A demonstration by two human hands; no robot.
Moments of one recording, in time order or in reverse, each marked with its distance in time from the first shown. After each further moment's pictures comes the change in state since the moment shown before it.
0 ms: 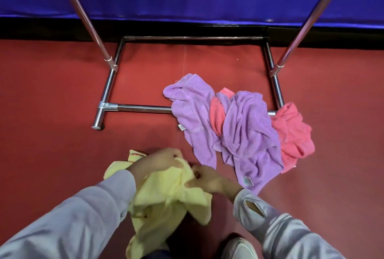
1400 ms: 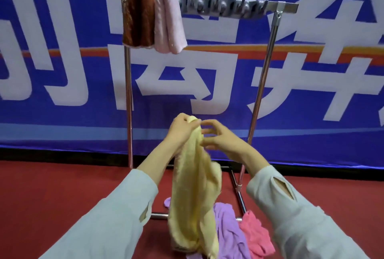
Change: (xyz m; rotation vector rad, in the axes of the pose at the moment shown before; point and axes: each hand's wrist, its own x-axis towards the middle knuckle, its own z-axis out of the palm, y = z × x) left_hand -0.333 0.305 -0.163 -0.610 0.898 0.652; right_hand -0.320 -0.333 -0.170 0.206 0.577 -0.580
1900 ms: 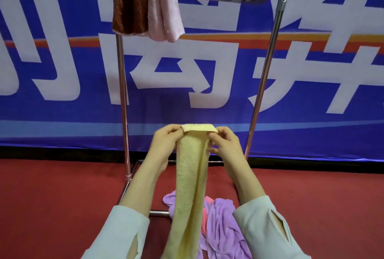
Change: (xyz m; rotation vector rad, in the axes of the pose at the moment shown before) left_hand -0.014 -0.045 -0.016 -0.249 0.013 -0.036; right_hand 0.007 0.048 0.023 0.339 0.409 -0.059
